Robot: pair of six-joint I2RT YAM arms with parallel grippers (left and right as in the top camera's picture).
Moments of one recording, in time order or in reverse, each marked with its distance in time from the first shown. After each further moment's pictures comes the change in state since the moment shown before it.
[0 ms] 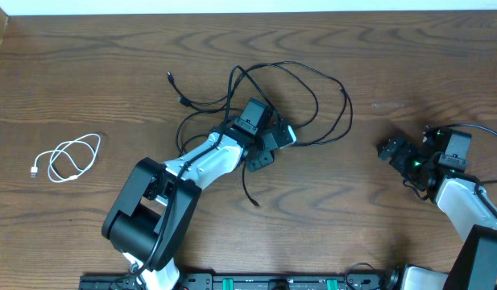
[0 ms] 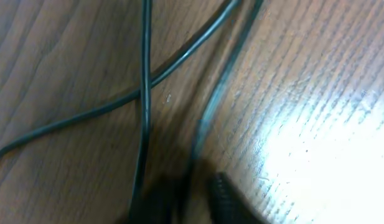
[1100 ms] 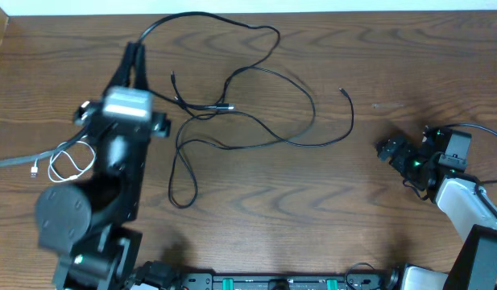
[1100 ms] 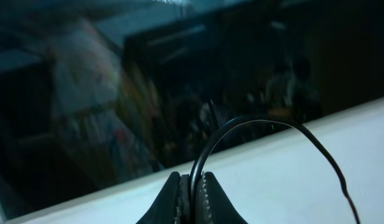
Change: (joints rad) left arm 0.228 -1.083 0.000 0.481 -0.246 -0.270; right arm 0.000 0.000 0.000 0.004 -0.019 -0.005
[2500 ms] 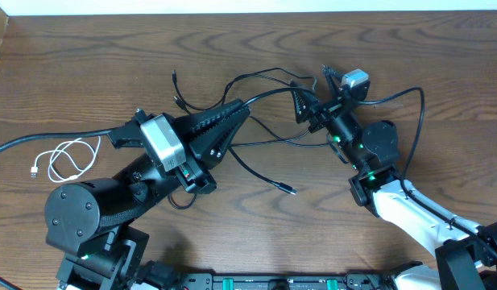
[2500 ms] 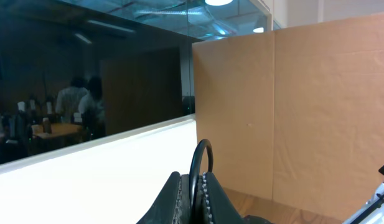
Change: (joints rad) left arm -0.087 0.013 0.000 0.009 0.697 -0.541; right arm 0.680 0.008 -0.002 1.173 0.158 -0.098
